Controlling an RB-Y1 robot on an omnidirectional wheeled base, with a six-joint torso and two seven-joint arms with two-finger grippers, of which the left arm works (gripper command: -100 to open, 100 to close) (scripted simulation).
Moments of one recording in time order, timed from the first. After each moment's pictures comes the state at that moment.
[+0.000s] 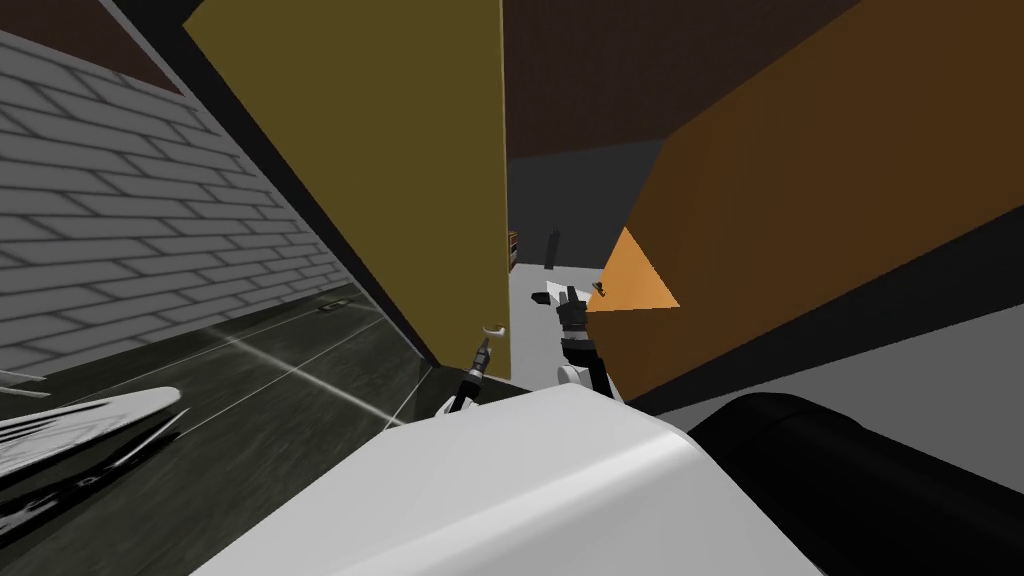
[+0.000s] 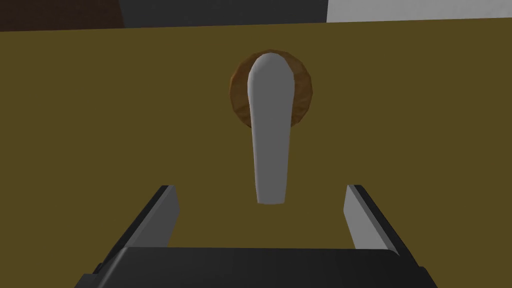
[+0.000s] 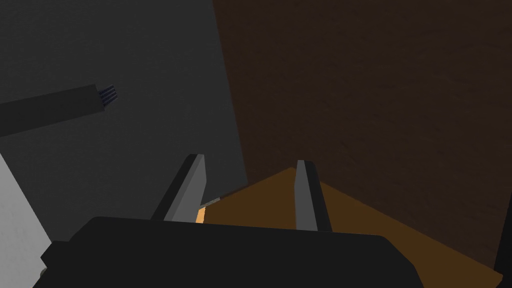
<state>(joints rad) -0.12 0.08 -0.52 -0.73 0.22 -0.78 -0.02</state>
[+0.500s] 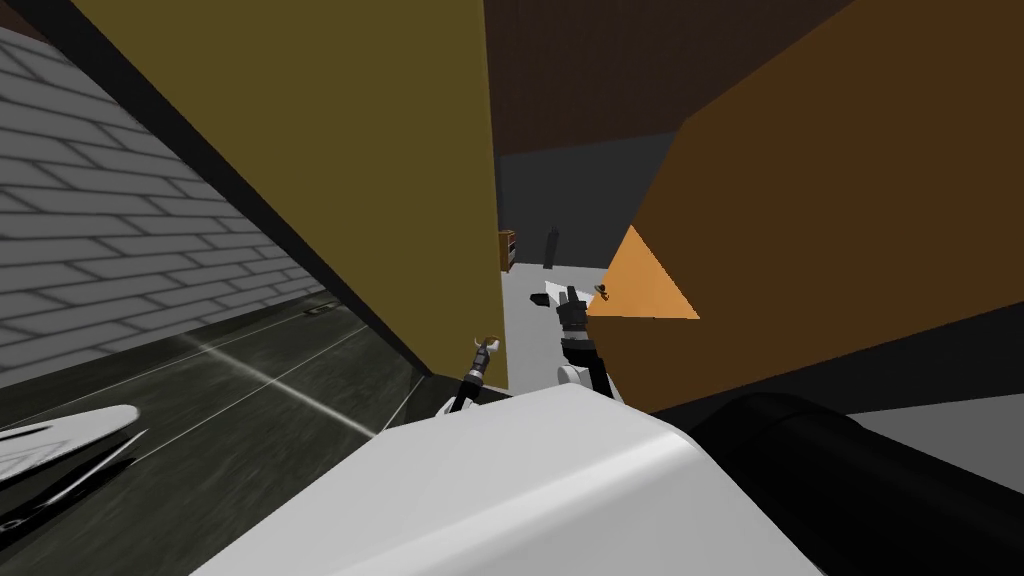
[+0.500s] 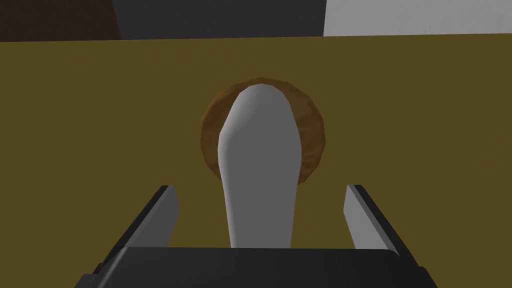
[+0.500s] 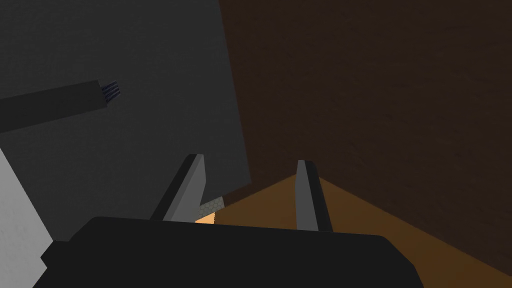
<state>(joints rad) -0.12 0.07 -0.51 -0.72 0.22 -0.80 -0.03</state>
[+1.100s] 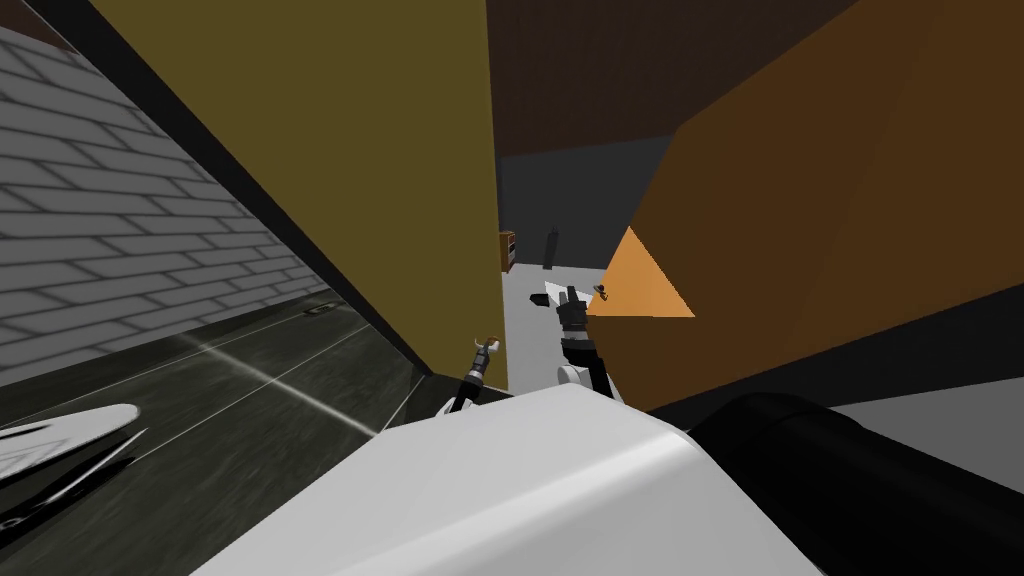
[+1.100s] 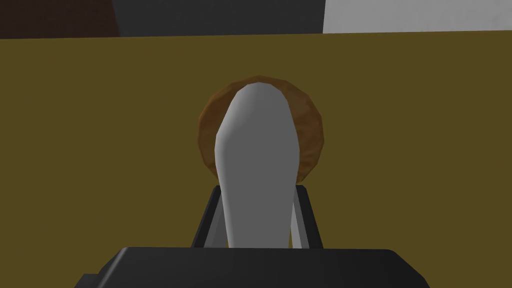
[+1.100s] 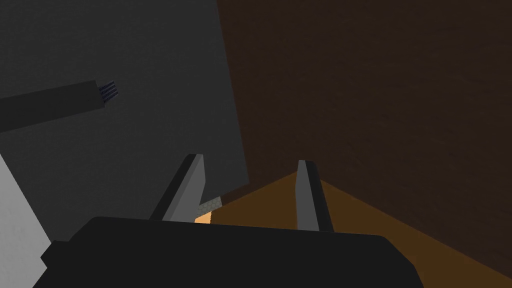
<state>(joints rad) -0.12 0.07 -0.51 -0.71 0.22 -0.79 -0.03</state>
